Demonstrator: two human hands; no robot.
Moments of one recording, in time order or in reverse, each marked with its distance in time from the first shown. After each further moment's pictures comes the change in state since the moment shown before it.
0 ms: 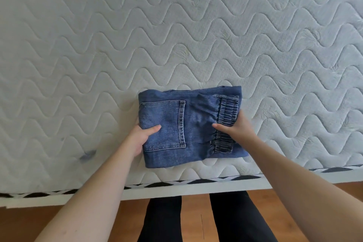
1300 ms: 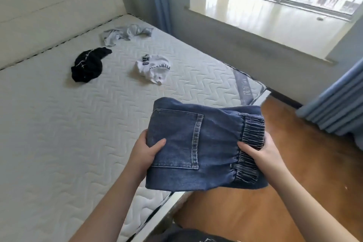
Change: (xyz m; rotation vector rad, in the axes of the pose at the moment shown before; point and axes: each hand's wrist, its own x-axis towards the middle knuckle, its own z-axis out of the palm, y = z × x) left_hand -0.409 0.039 0.107 0.579 -0.527 0.848; right_hand -0.511 0.032 -0.121 0.679 0.887 -0.180
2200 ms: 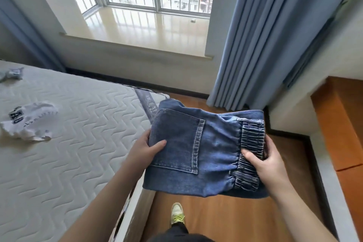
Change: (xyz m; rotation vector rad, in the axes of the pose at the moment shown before) left_hand 0.081 0.097 0.366 0.178 -0.646 0.129; right_hand 0.019 0.054 -0.293 0.067 0.572 0.039
